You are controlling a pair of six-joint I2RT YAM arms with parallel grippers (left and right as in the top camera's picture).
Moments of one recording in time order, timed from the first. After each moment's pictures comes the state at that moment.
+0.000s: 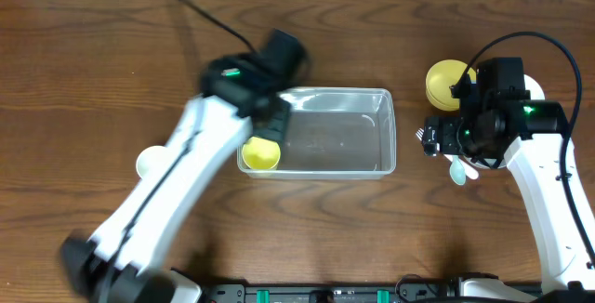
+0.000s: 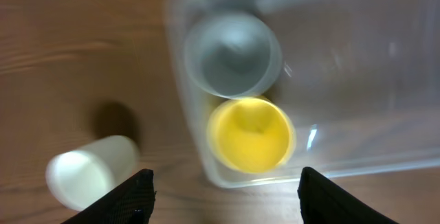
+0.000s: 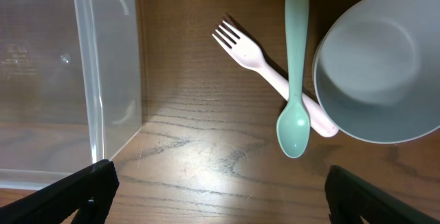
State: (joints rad) left arm -0.52 1.60 1.62 -1.34 -0.21 -0.25; right arm 0.02 1.39 1.16 -1.09 -0.08 0.09
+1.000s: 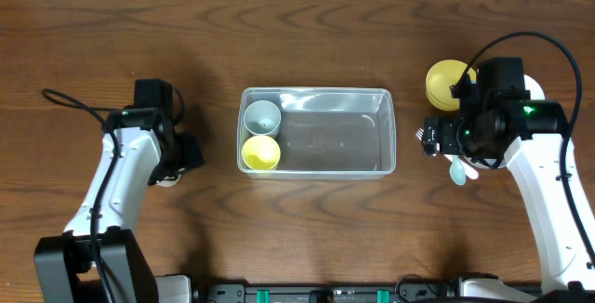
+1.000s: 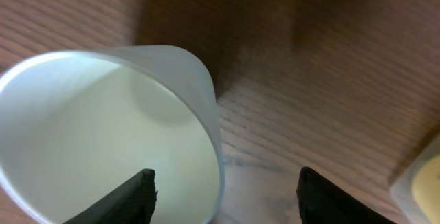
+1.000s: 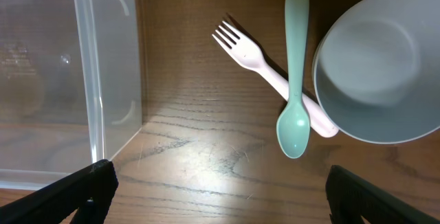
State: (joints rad) left arm 0.08 1.52 0.97 -0.95 -0.05 -0.33; right arm 0.02 1.39 1.16 -1.09 -0.08 0.09
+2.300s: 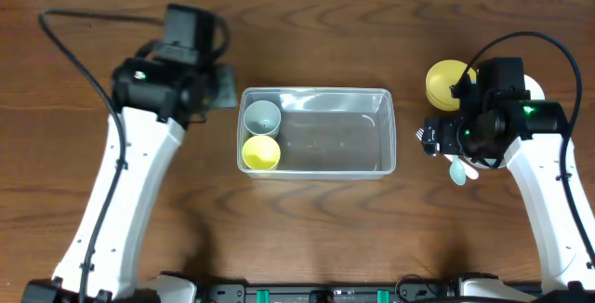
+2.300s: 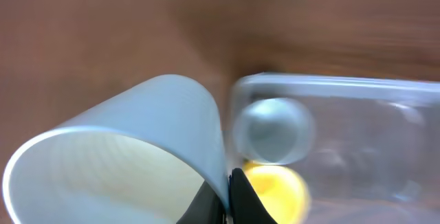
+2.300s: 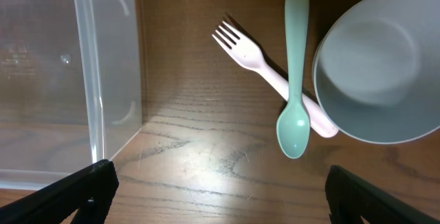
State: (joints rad) left arm -0.30 1.49 1.60 -1.15 -0.09 -0.27; right arm 0.02 1.39 1.16 -1.09 -0.08 0.09
